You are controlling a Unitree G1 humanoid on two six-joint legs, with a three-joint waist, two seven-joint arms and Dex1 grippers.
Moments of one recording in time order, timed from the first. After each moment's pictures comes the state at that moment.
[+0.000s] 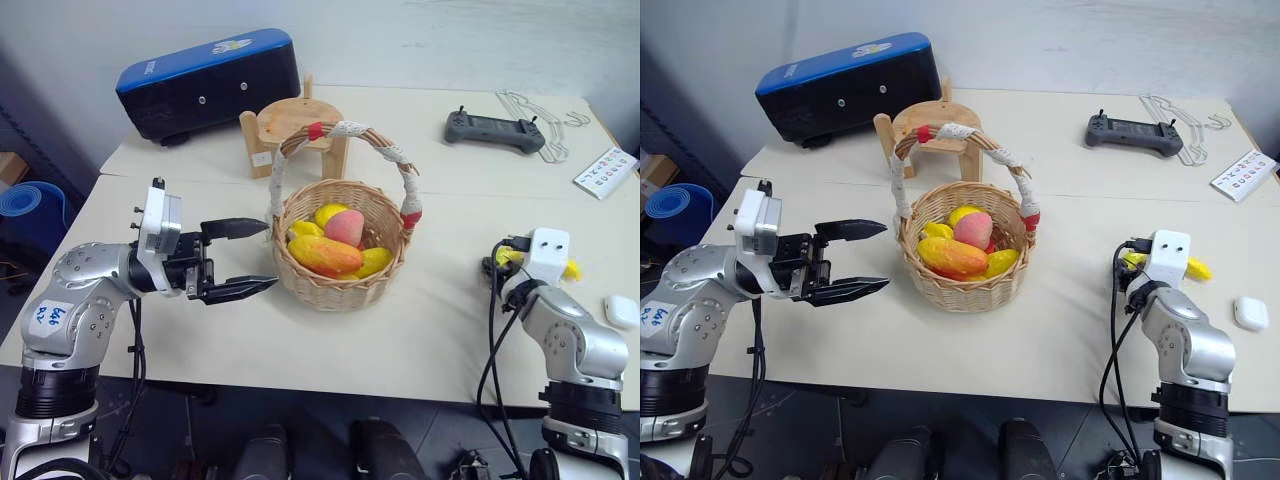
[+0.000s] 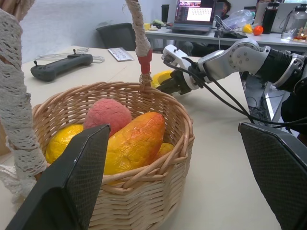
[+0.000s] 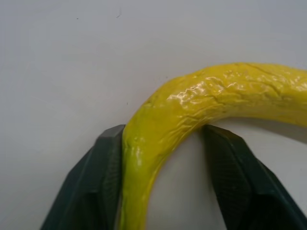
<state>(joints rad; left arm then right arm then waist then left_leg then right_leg) -0.38 0.71 0.19 -0.22 -0.70 0.47 -1.12 -0.33 -0.45 -0.36 -0.07 0.40 0.84 0.02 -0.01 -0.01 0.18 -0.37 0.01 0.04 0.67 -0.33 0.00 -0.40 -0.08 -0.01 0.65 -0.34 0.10</state>
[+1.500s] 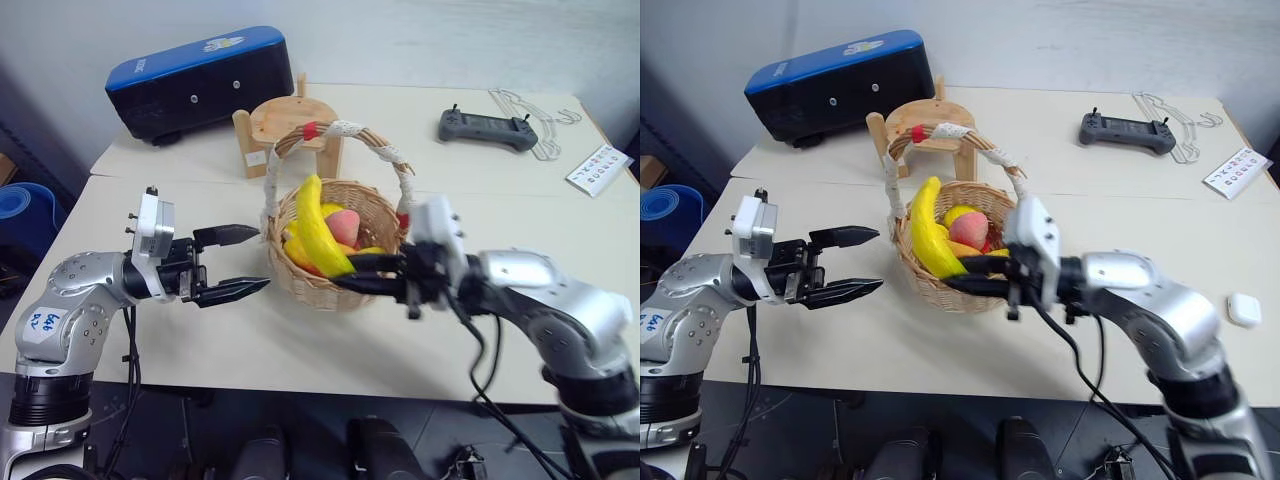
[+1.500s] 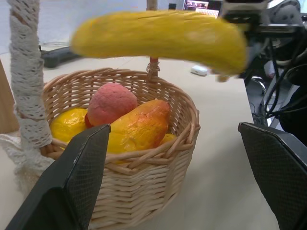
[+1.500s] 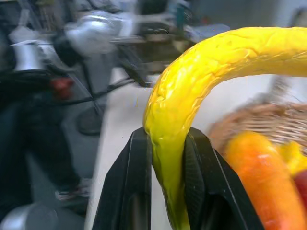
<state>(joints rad) -0.34 0.72 0.21 -0.22 -0.72 0.49 -1.11 -0.57 -0.60 0.14 -0.47 0.77 0.75 0.77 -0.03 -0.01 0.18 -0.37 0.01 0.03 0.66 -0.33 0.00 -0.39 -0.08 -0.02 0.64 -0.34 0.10</state>
